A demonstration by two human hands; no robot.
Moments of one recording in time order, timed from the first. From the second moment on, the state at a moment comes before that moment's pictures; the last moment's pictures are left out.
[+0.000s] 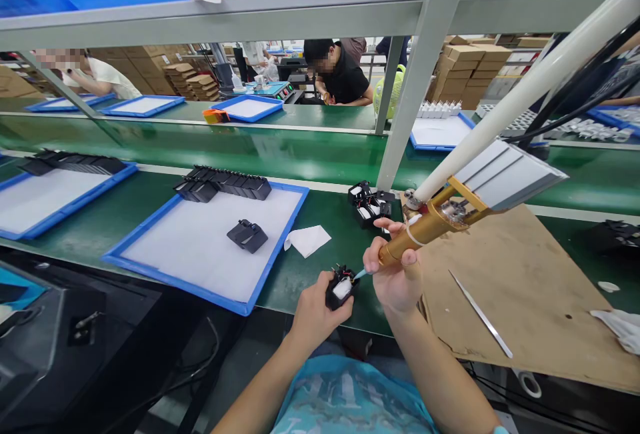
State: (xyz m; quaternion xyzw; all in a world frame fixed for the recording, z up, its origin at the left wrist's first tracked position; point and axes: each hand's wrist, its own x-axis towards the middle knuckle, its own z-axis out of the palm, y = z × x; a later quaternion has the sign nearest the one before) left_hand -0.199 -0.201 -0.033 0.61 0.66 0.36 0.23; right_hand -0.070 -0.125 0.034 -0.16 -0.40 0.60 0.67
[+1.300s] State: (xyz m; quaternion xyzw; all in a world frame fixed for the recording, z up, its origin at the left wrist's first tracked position) left_hand -0.208 -0.188 -0.048 0.66 0.66 0.30 0.21; right_hand -0.078 -0.134 0.040 -0.15 -0.39 0.61 0.68
